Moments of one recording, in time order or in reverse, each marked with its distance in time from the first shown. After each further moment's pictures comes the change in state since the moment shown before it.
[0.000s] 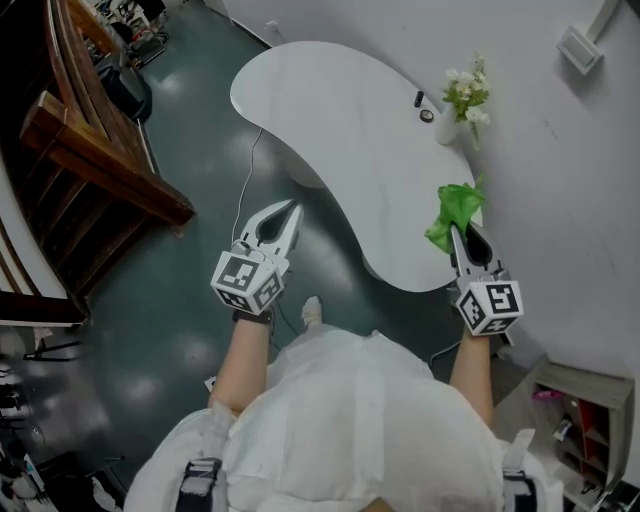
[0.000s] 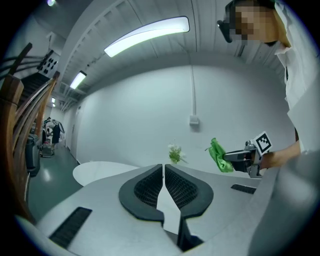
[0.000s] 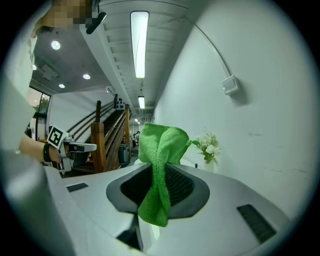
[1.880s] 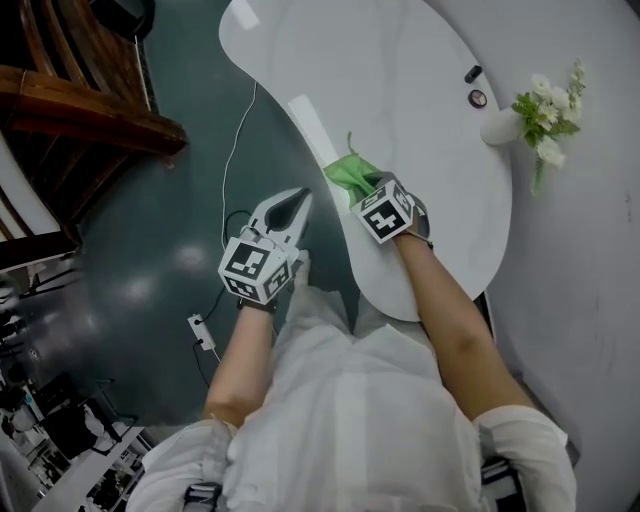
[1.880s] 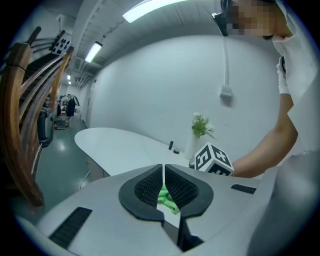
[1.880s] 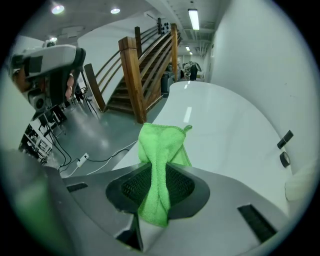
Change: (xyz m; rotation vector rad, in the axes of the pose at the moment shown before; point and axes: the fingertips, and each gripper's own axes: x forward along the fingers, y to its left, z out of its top) left arm 0.142 0.069 -0.137 -0.176 0.253 0.139; right arm 0.312 0.075 -0.256 -0.390 0.798 0.573
